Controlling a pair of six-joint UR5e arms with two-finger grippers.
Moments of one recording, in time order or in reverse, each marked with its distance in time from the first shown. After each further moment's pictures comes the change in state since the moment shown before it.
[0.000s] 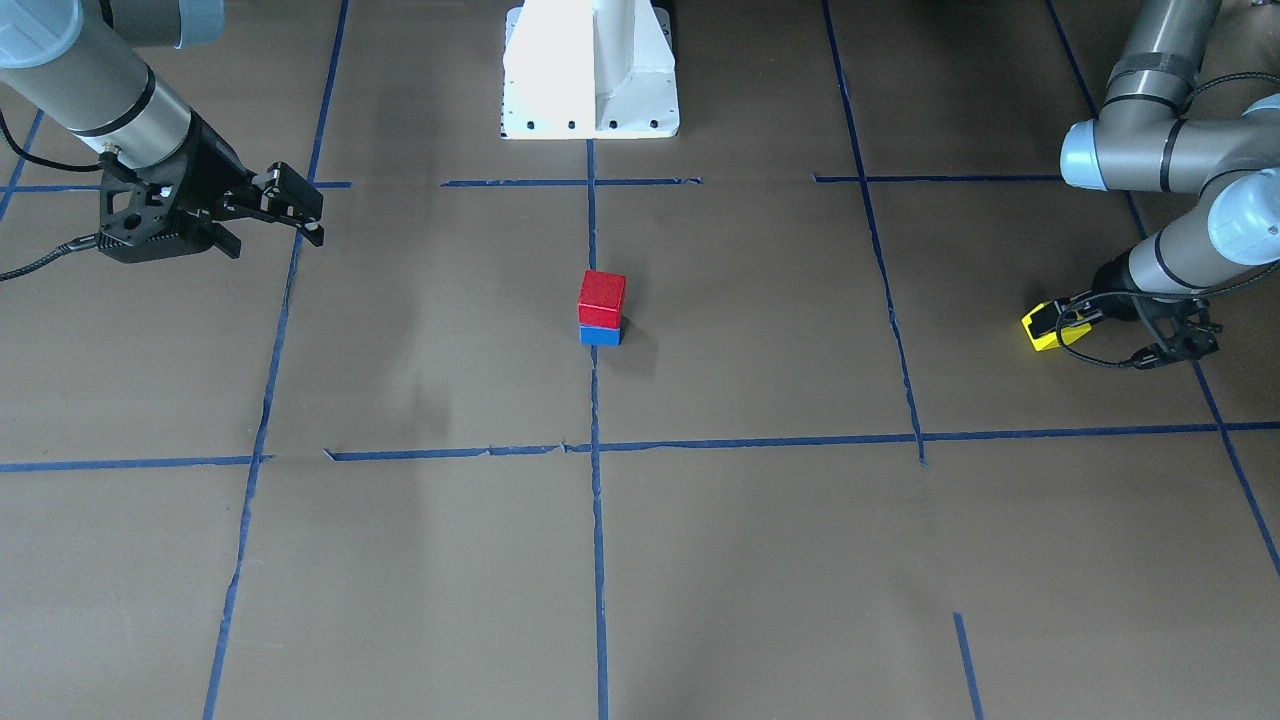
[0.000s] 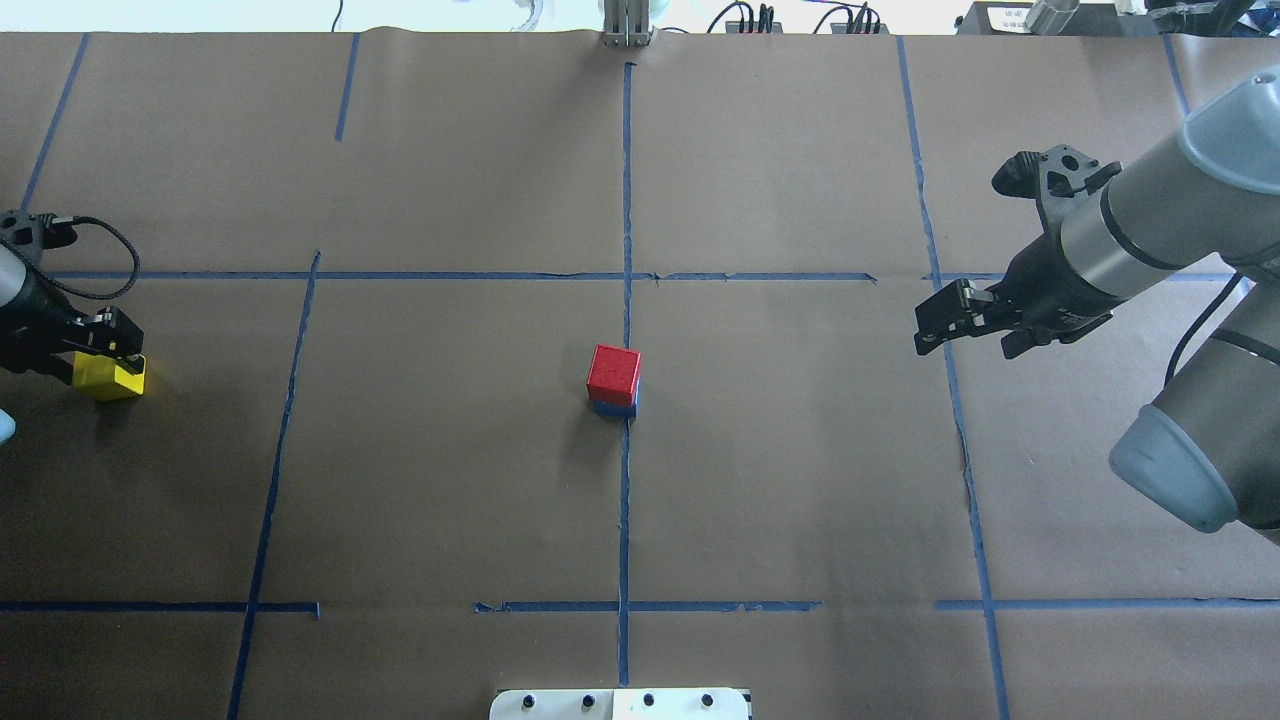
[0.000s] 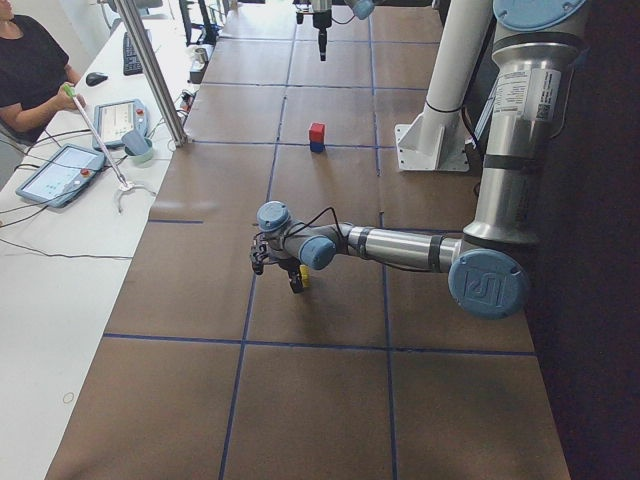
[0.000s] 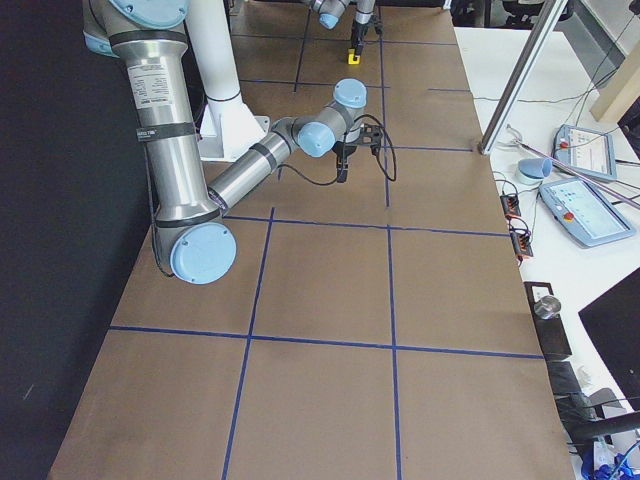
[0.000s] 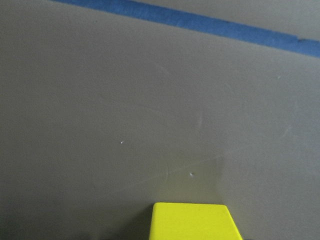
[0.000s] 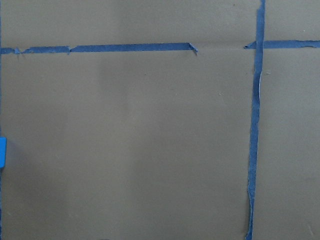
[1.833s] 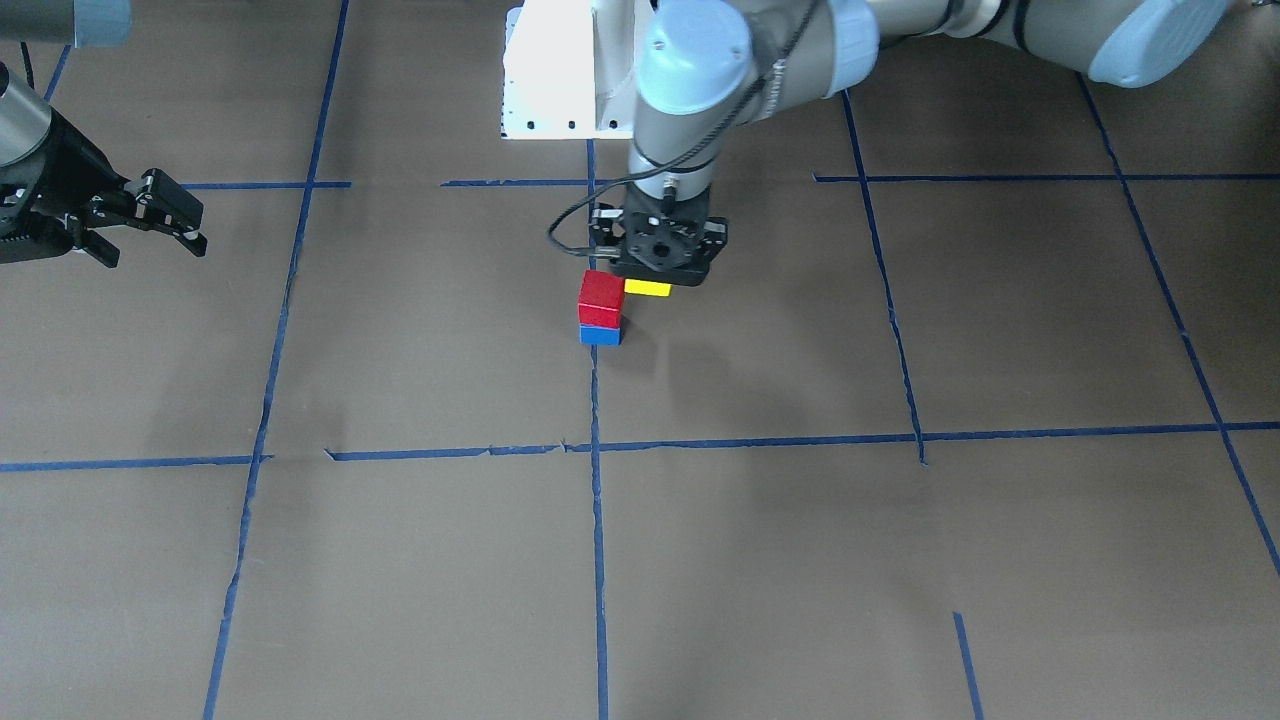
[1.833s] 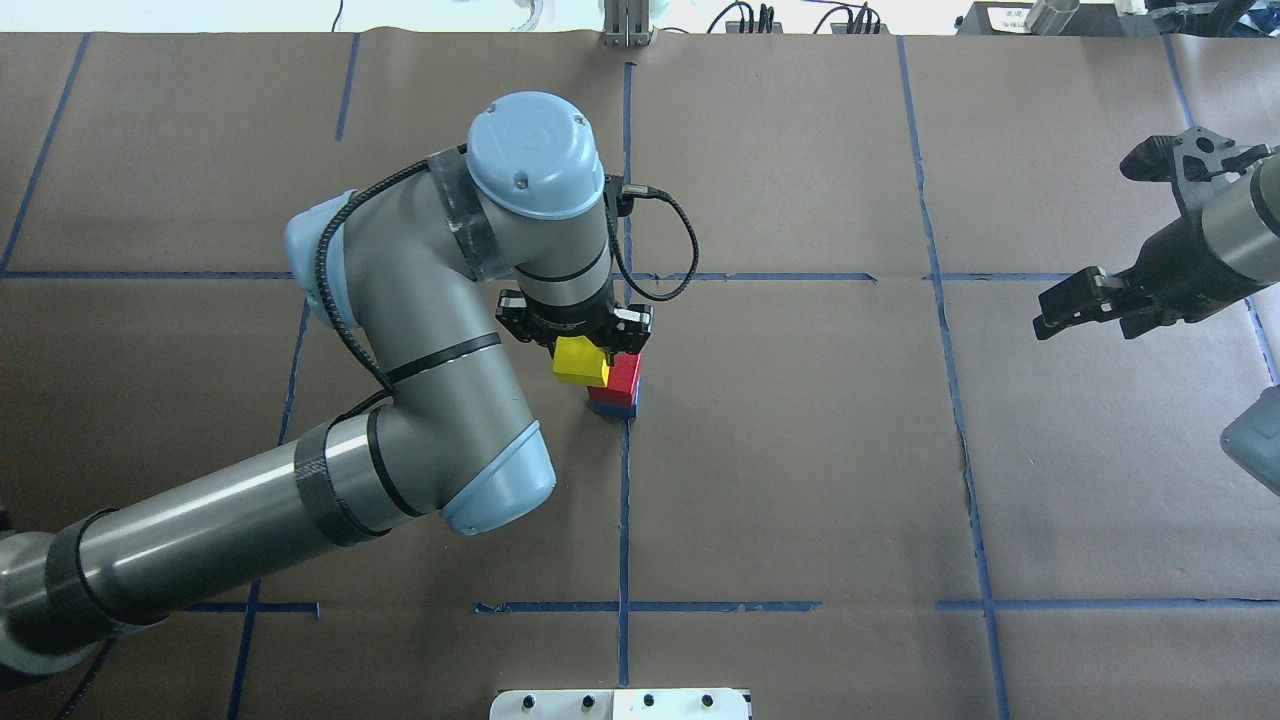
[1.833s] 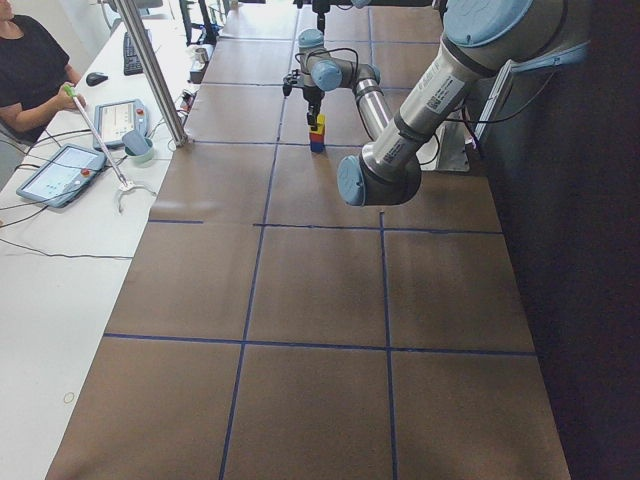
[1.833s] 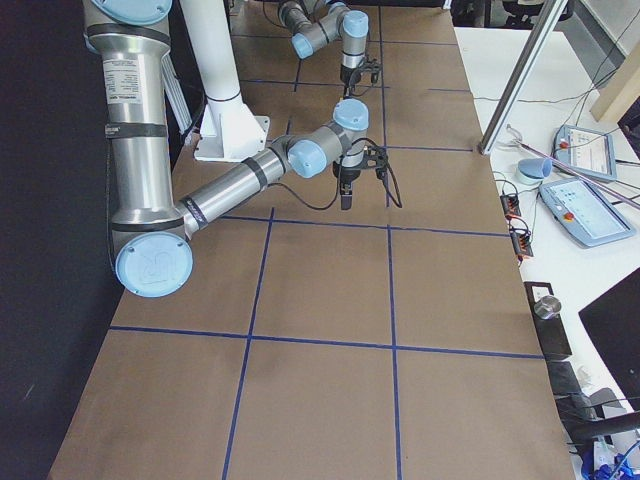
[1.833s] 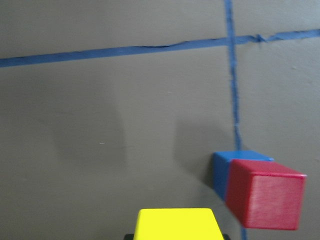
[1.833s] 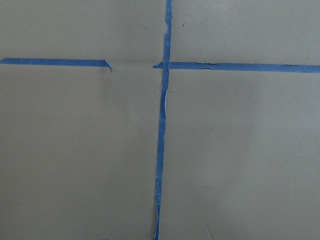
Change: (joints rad) left arm 0.442 -0.820 -0.073 0.535 0.320 -0.172; right arm 0.136 -0.143 0.019 -0.002 0.007 -0.191
